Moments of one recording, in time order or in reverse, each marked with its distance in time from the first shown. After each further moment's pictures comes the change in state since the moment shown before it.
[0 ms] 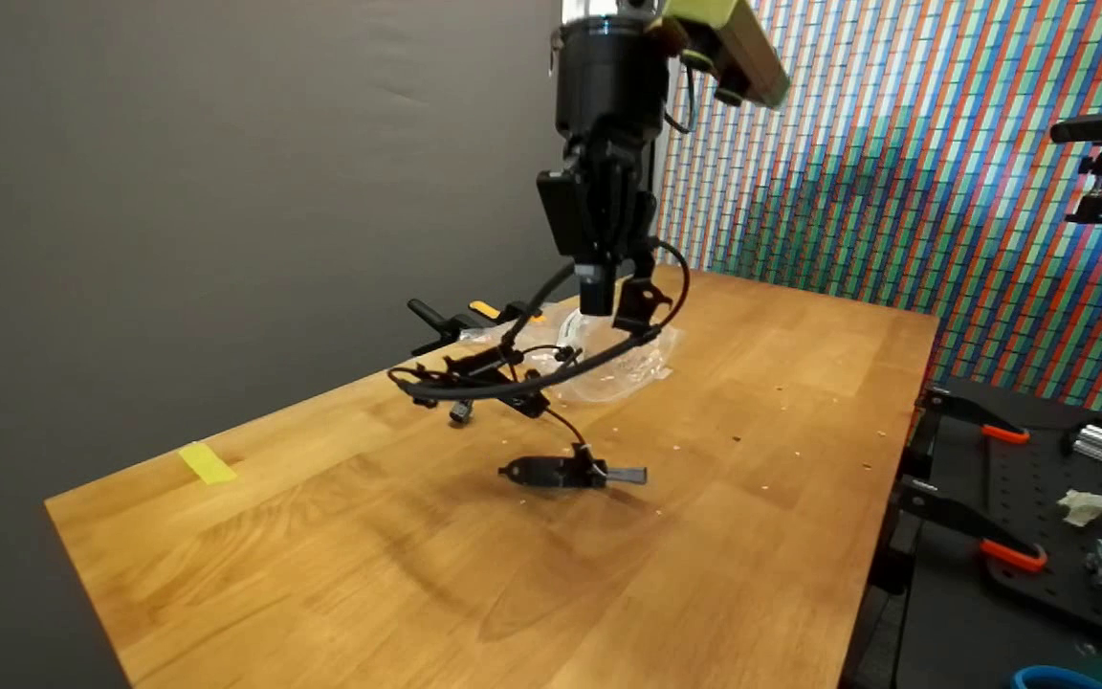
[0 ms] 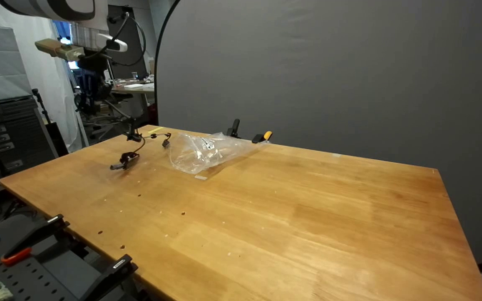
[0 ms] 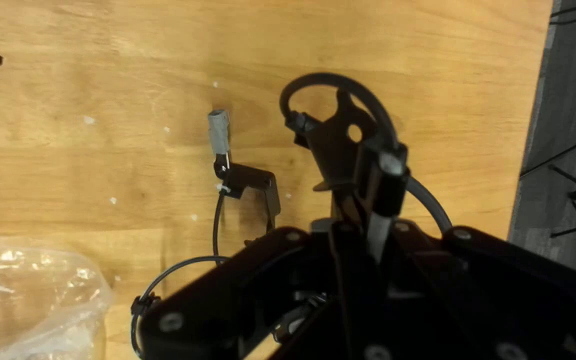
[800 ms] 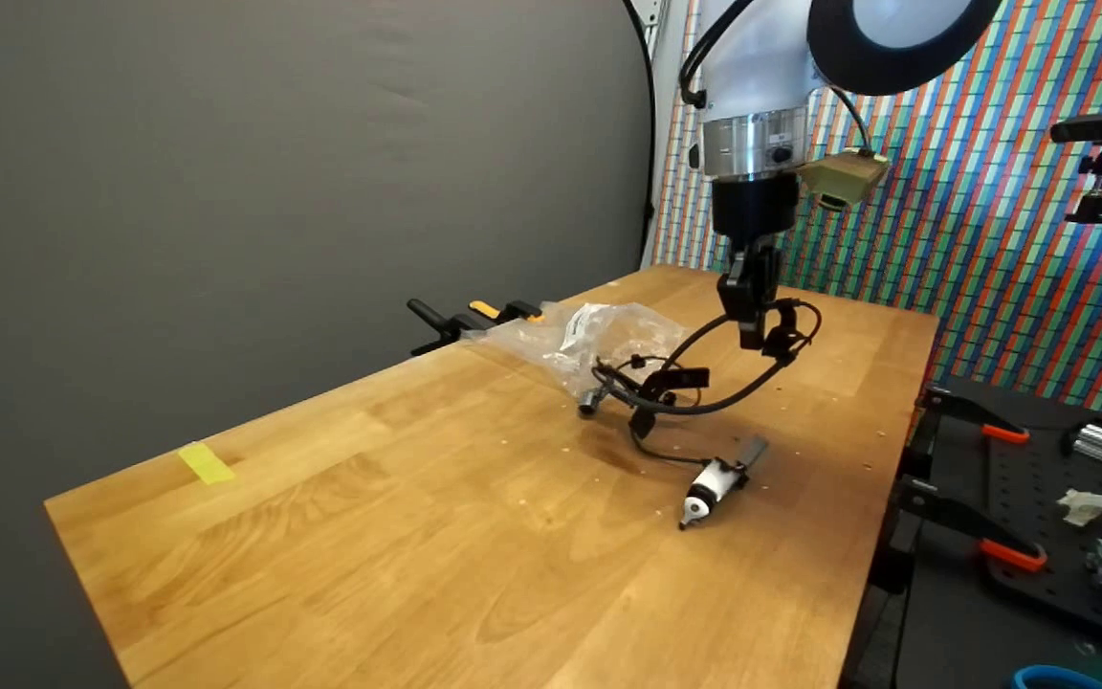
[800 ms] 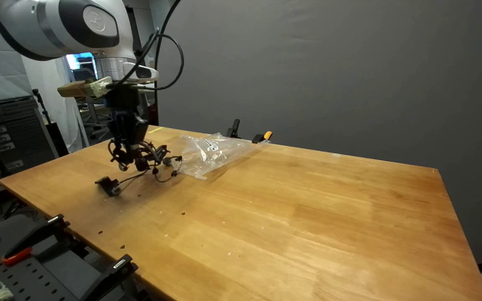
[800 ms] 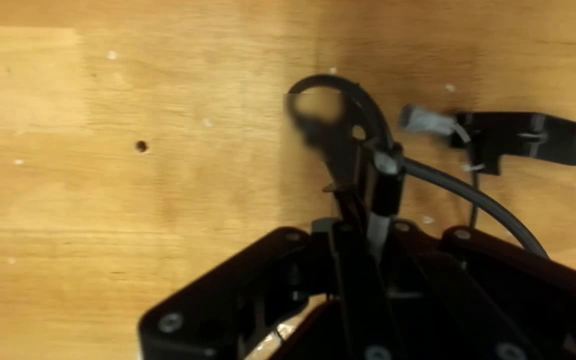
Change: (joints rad) arm -0.125 -0.110 -0.164 -0.370 -0.385 0.129 0.008
